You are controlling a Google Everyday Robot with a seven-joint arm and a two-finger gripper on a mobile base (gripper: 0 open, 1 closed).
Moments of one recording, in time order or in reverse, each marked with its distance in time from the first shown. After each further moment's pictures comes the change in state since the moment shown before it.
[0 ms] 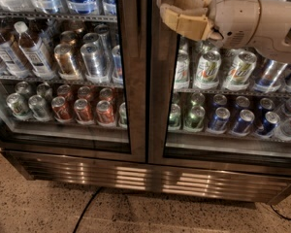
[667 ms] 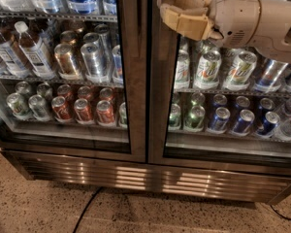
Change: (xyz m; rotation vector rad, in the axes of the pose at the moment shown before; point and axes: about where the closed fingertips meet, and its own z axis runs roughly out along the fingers) arm 0.001 -0.002 -0.001 0.000 0.000 0.000
